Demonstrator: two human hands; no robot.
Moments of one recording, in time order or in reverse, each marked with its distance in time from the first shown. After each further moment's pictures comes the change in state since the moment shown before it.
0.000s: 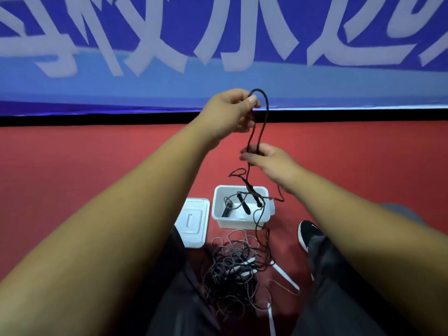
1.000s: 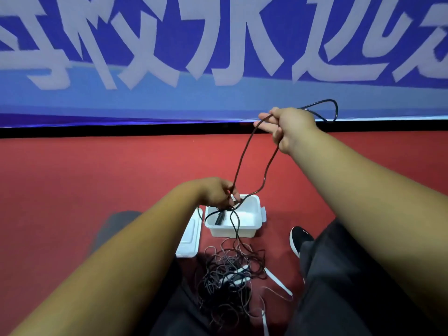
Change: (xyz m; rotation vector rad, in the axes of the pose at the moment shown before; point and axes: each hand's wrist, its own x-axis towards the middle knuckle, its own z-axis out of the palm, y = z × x) left_hand -0.046 -0.119 0.008 0.516 -0.573 -0.420; right_hand 0.004 -0.108 -0.051 0.669 0.367 0.258
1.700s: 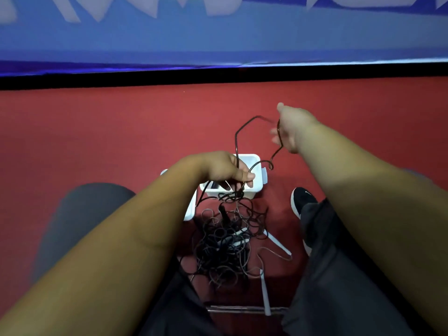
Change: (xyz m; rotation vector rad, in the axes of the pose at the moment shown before) left_hand 0.050 -0.016 0.033 -0.218 -0.182 0.018; right_hand 0.099 0.120 -0.045 -0.472 0.150 0.238
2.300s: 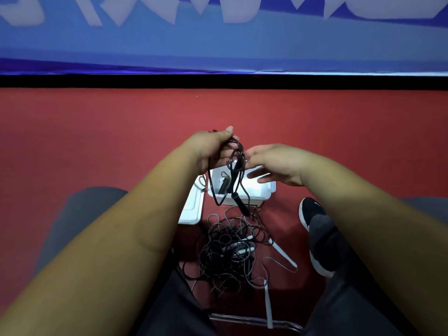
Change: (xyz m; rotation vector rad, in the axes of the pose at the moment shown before) left_hand -0.014 0.009 -0.042 -0.813 0.504 -0.072; right_hand -0.036 0.042 0.021 -0.445 -0.623 -0.163
